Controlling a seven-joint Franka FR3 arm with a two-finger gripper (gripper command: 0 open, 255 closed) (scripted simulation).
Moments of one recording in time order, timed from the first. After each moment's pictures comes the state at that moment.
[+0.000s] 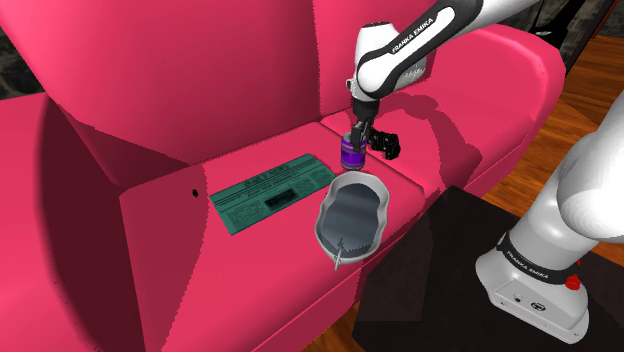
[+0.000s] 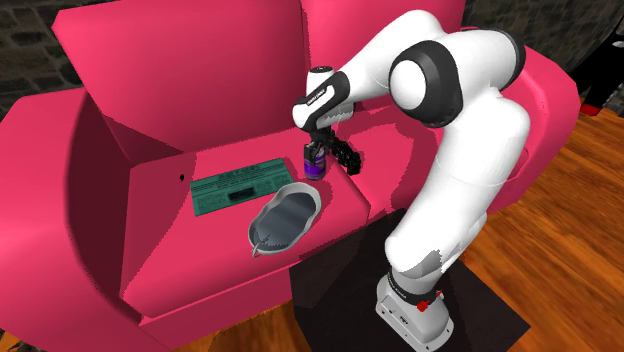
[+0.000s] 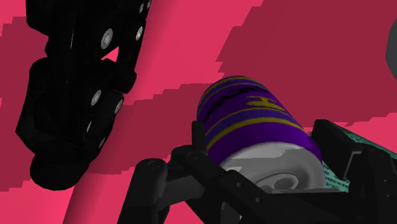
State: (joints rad) arm 0.07 0.03 -0.11 -2.35 0.00 2.37 -0.35
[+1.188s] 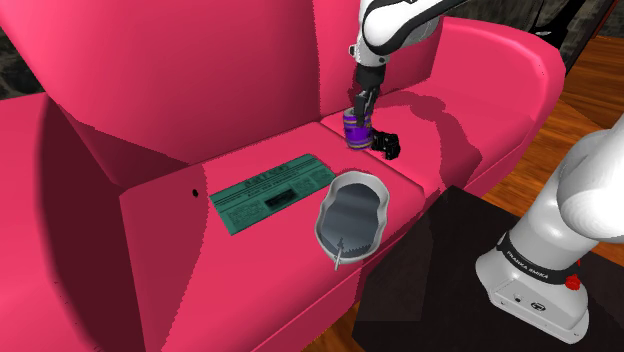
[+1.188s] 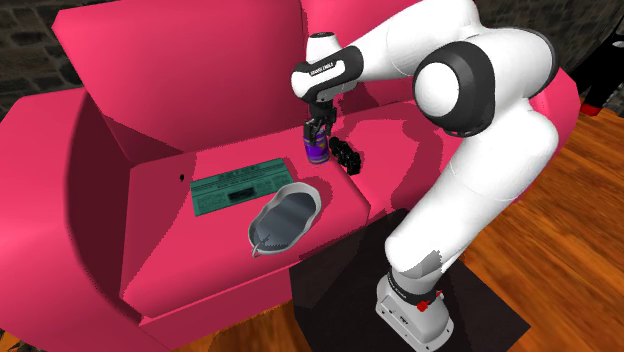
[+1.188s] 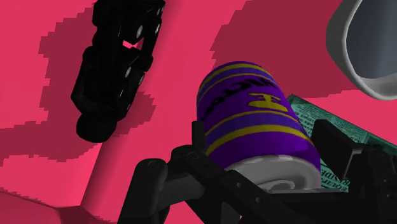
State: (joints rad) arm 0.07 -0.11 -0.11 -2.25 -0.02 2.13 -0.34
